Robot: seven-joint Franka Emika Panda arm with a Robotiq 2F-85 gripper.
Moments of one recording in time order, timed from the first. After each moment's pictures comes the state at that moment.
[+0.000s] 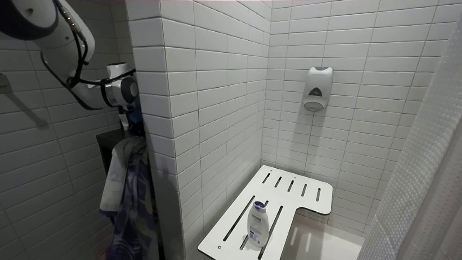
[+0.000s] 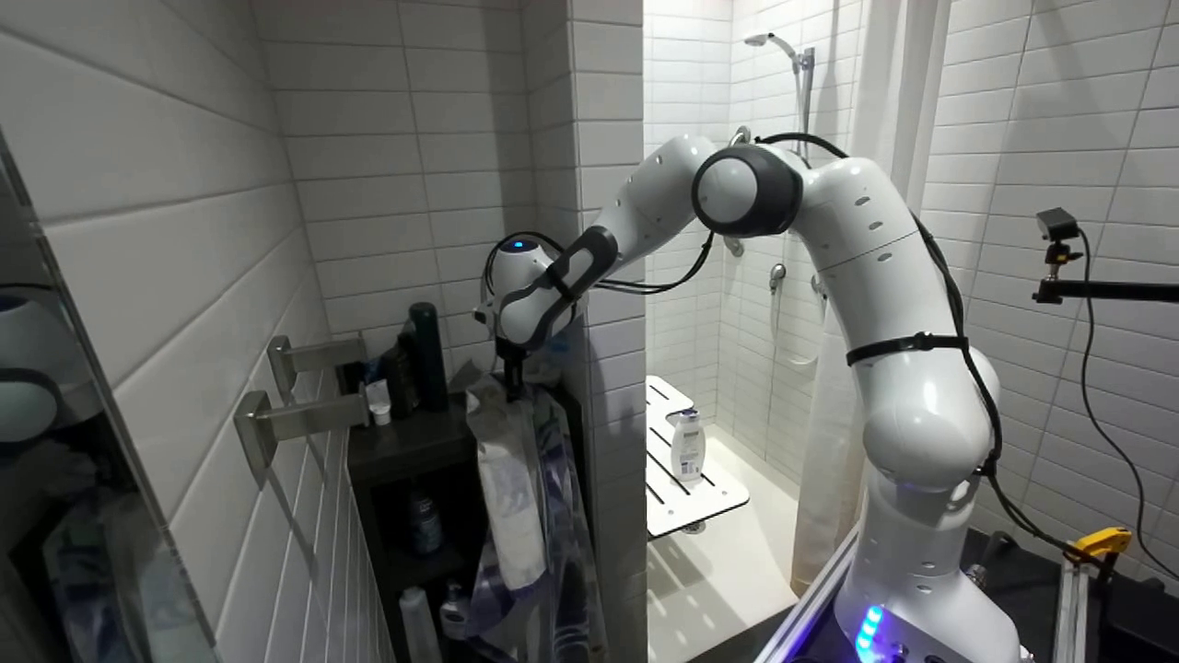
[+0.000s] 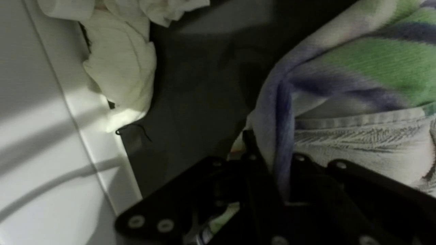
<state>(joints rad) 0.05 0.50 0.11 -1.77 -0.22 2.55 -0.74</state>
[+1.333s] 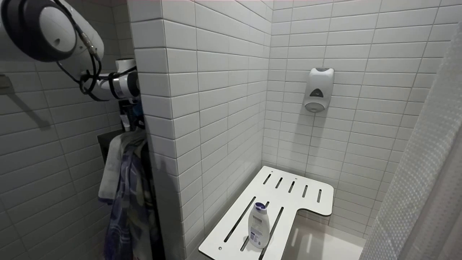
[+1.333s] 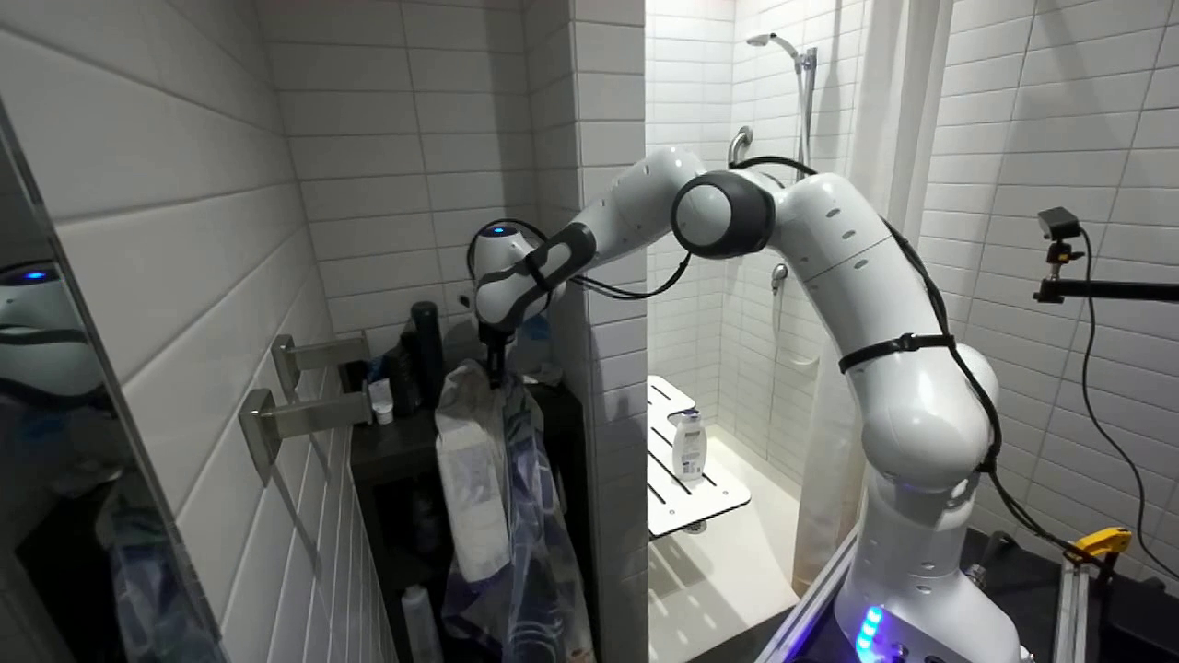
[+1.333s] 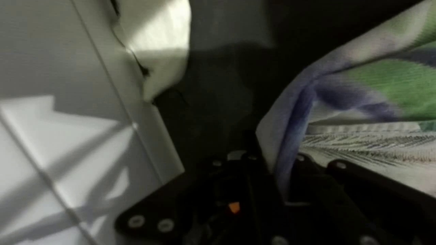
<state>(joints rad) 0.05 0.61 0.11 -1.51 -0.18 2.39 -0.65</state>
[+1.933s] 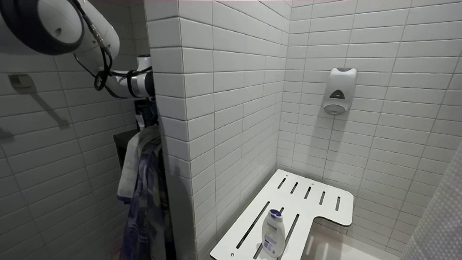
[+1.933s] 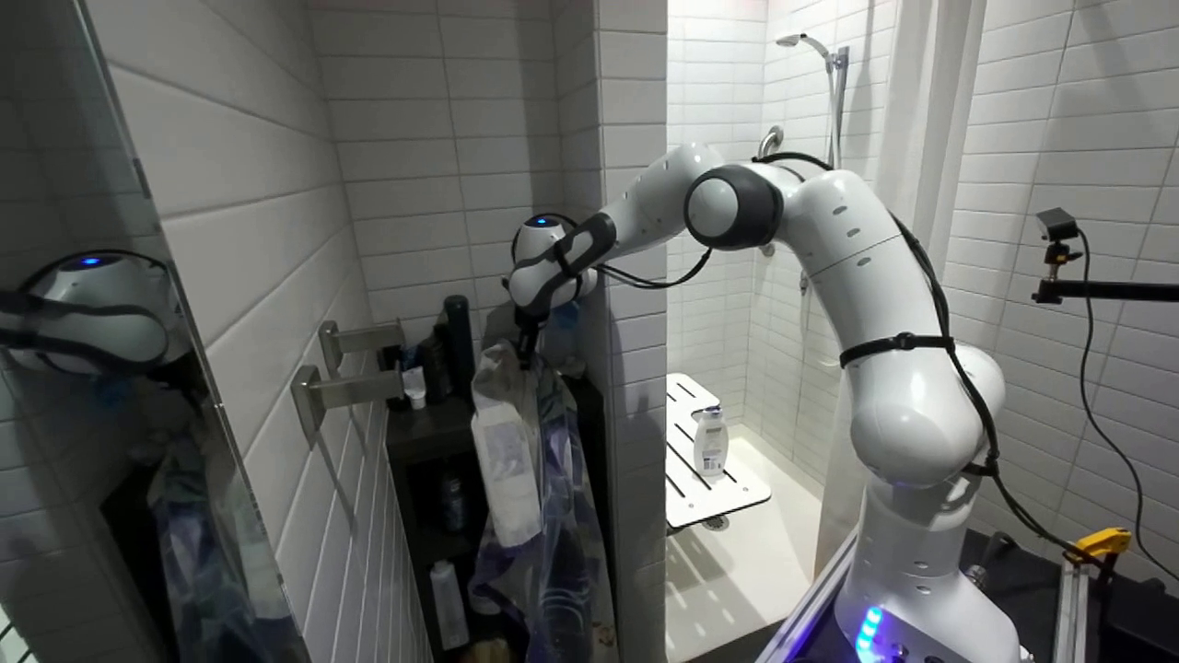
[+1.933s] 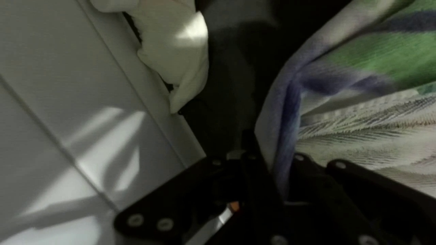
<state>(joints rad) -0.06 0.57 0.10 -1.56 -0.11 2.46 -0.62</state>
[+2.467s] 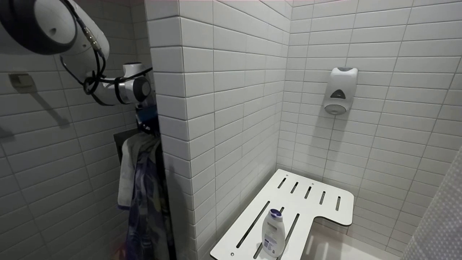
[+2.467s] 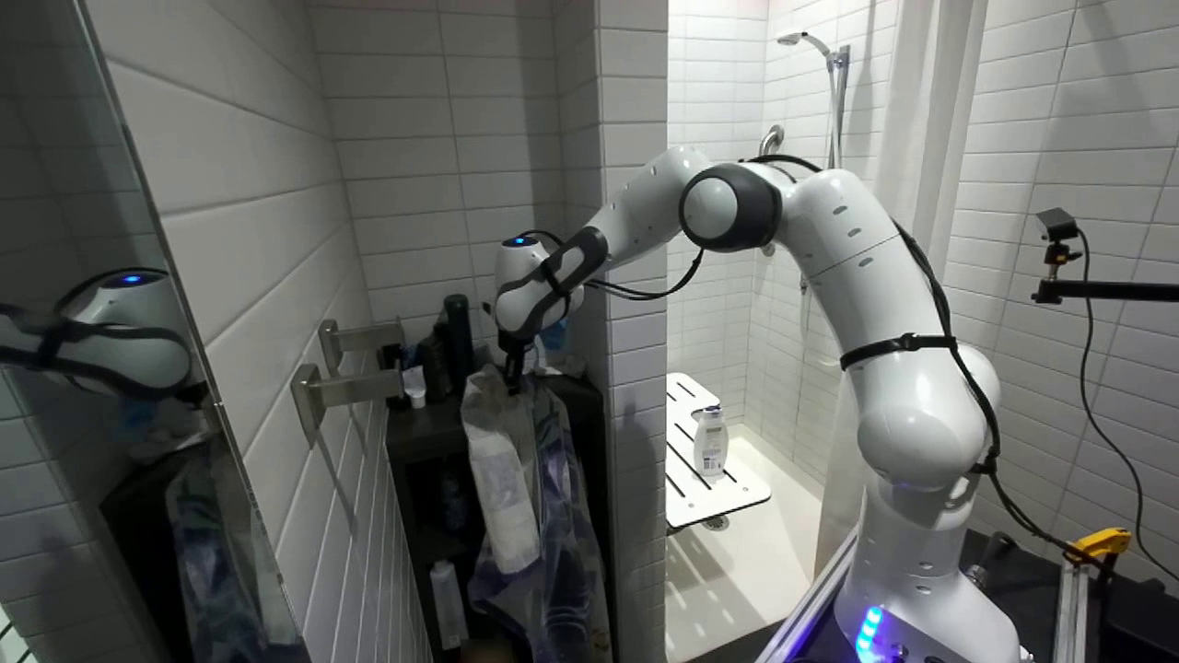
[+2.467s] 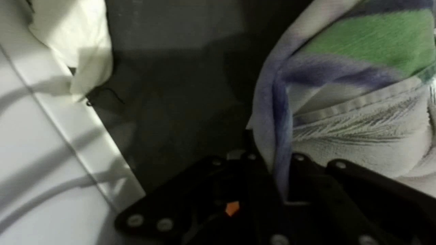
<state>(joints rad) 0.01 0.57 0.10 -1.63 -0.17 2.46 -0.57</state>
